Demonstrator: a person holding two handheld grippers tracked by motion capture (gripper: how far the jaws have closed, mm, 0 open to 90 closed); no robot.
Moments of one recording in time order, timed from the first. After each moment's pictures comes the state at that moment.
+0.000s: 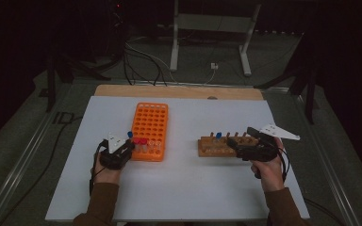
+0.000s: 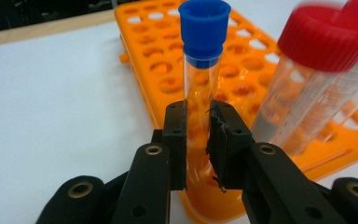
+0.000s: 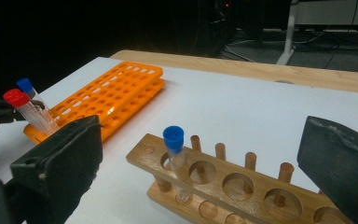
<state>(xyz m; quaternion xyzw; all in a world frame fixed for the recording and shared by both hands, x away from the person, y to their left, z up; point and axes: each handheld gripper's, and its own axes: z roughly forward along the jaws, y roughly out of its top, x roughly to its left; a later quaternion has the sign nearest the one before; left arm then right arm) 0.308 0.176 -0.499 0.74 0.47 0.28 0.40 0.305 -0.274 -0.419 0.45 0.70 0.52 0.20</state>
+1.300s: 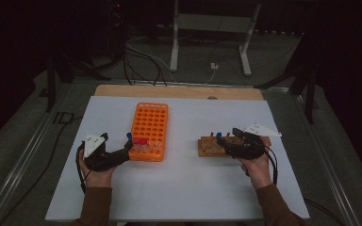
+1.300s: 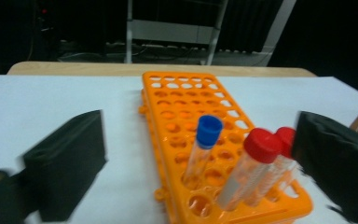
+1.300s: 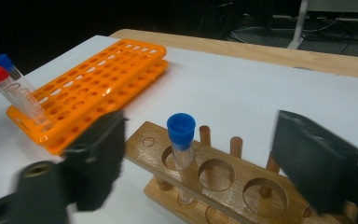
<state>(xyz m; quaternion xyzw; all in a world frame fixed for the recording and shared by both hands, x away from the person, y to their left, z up) 0.279 0.196 -0.455 0.63 0.51 0.28 0.51 0.325 -0.250 -0.445 0.43 0.73 0.50 0.19</state>
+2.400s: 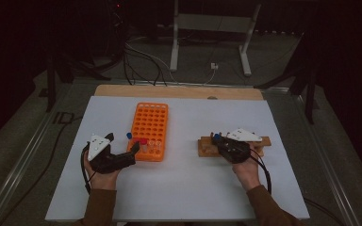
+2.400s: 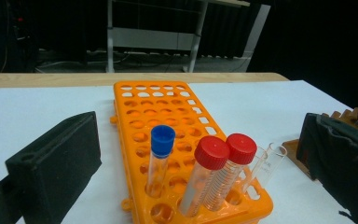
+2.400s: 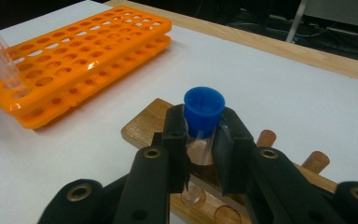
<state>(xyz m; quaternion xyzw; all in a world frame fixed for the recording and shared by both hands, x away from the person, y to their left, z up) 0.272 0.181 -0.449 0.64 0.49 0.27 0.53 0.326 -0.218 -0.466 0.40 0.76 0.45 0.23</state>
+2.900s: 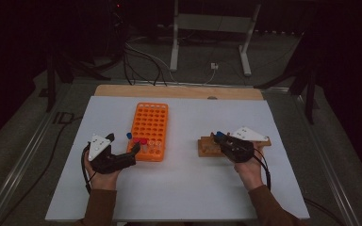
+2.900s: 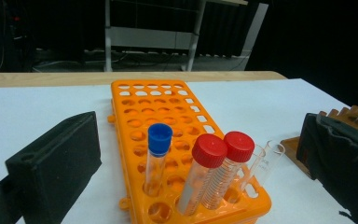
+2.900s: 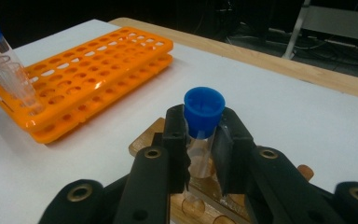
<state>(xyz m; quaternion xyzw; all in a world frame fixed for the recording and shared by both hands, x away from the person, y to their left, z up) 0.272 0.180 -0.450 0.64 0.48 0.27 0.53 0.320 -0.224 -0.453 0.39 0.75 0.48 0.24</state>
